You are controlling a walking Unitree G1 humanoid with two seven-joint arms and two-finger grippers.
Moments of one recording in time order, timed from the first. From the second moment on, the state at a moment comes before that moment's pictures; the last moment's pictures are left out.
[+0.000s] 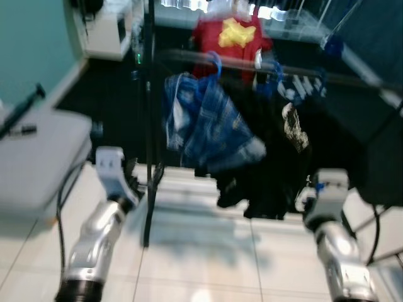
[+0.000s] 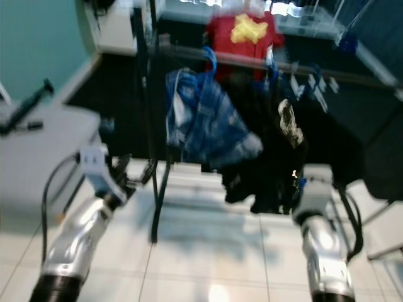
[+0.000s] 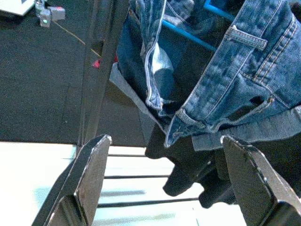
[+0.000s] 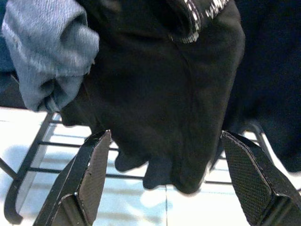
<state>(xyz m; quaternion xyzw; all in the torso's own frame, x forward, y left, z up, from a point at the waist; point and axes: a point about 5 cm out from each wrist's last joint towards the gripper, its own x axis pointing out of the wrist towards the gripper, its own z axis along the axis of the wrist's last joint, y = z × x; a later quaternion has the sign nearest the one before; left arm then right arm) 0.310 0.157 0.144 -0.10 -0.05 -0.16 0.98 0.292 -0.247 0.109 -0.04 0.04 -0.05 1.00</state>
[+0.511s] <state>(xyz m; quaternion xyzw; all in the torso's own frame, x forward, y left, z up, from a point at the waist) 0.302 0.128 0.168 -0.12 -0.06 -0.23 0.96 0.298 -0.242 0.138 -0.05 -0.01 0.00 1.00</state>
